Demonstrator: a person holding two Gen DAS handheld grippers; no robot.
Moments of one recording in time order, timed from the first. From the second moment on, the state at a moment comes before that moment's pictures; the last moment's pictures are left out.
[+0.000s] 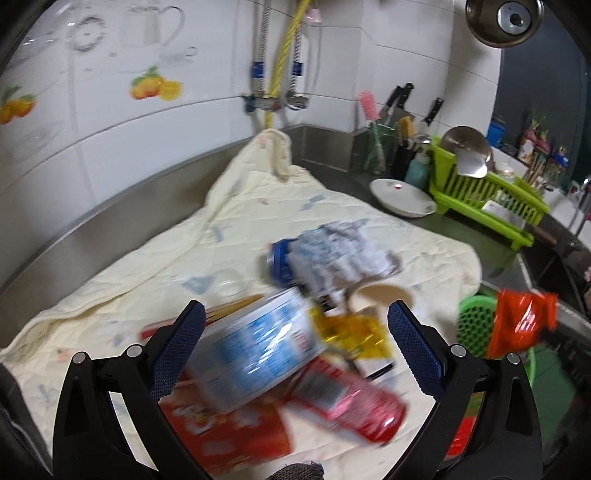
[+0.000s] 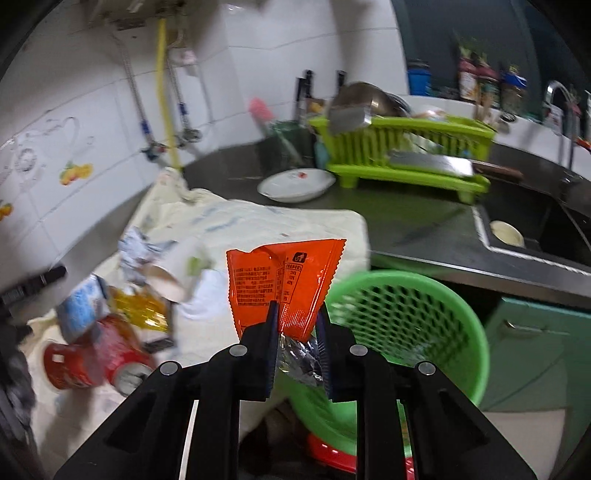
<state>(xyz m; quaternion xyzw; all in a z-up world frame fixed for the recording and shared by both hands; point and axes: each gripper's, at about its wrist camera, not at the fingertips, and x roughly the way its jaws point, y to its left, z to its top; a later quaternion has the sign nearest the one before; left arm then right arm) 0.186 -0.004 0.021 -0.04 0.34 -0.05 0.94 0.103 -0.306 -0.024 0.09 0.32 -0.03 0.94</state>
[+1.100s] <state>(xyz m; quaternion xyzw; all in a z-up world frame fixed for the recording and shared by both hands) 0.314 -0.027 -0.023 -0.16 0.46 -0.03 0.87 0.093 -0.374 -0.114 0.11 0.40 -0.14 0.90</state>
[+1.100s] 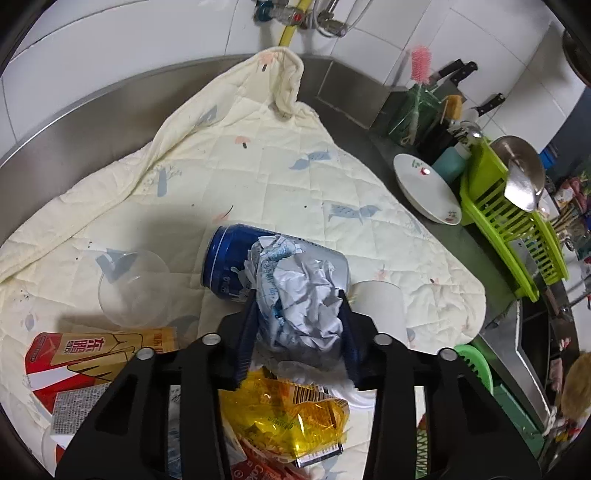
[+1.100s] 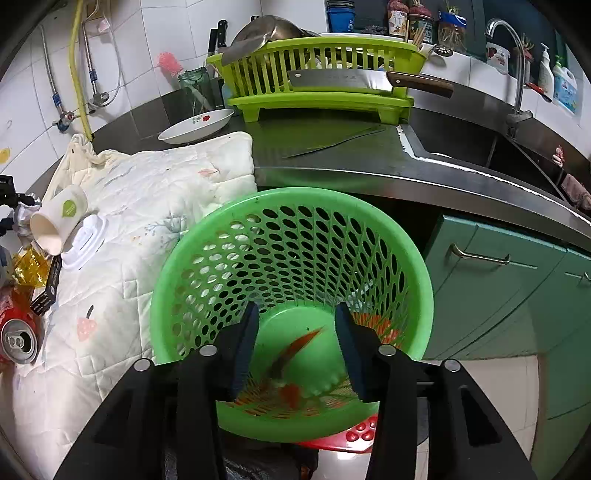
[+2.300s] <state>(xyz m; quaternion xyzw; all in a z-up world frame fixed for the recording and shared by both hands) 0.187 -0.246 -0.021 -0.05 0.46 -0.28 0.84 0.015 -0.396 -0.058 0.09 0.32 -0.19 0.93</state>
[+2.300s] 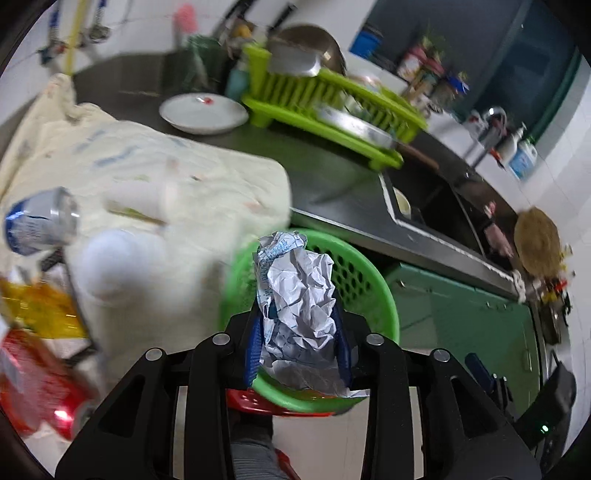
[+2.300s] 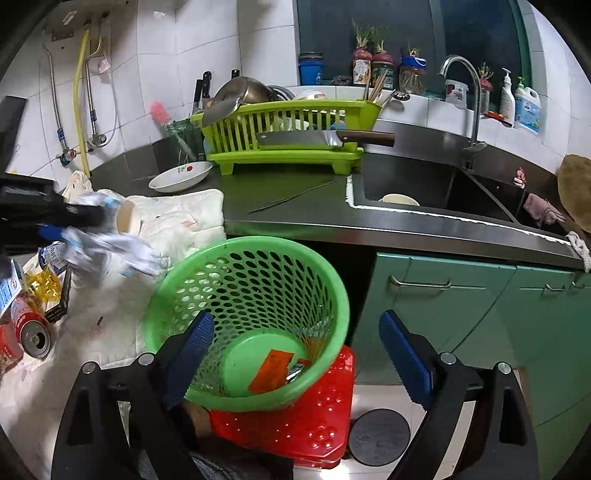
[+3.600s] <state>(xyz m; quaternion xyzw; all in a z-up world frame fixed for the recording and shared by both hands) 0.160 -0.107 0.013 -0.01 0.39 -0.20 0.90 0.058 -0.324 -0.042 0.08 0.35 0.00 0.93</state>
